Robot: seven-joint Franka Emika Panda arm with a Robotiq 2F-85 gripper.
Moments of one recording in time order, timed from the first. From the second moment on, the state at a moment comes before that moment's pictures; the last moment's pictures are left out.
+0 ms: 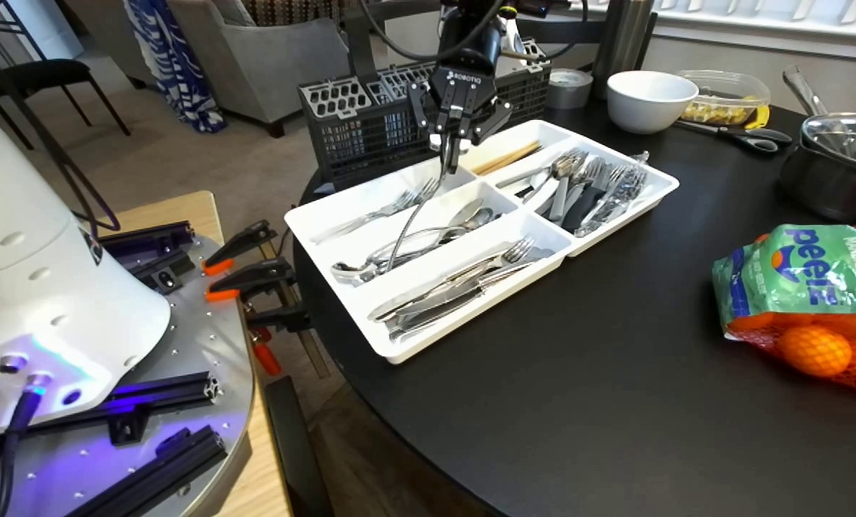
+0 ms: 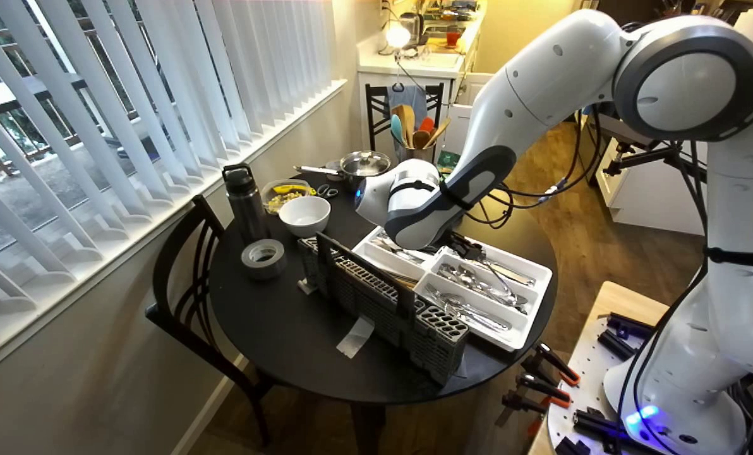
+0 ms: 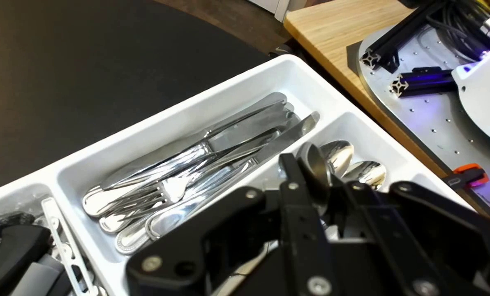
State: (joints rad) arm 0.08 0.46 0.11 -1.99 -0.55 1.57 -0.58
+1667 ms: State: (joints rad) arm 0.08 0.49 0.13 -1.96 -0.56 1.60 -0.58
